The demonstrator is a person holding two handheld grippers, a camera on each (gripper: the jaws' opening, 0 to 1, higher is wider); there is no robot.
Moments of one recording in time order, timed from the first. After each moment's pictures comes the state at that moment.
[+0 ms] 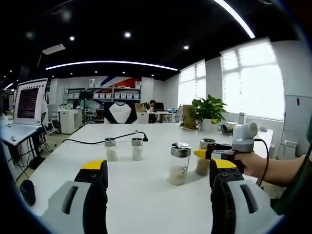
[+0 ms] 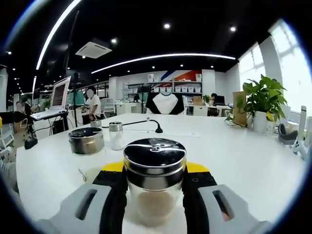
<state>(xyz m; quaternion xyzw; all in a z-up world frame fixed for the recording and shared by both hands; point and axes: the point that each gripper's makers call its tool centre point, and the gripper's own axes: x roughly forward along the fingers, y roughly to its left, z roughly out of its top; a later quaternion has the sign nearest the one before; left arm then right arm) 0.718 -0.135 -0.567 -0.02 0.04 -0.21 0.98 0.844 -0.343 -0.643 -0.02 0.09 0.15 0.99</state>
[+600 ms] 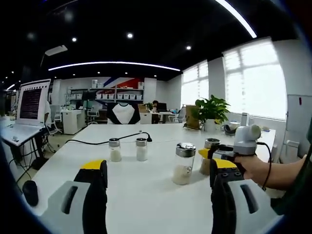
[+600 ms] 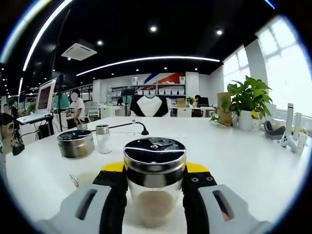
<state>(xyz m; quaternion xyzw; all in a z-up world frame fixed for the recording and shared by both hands) 0.721 -0.124 -0.568 -0.02 0.04 -0.20 0.98 0.845 -0.352 -0.643 -0.01 0.08 0.07 0.99</state>
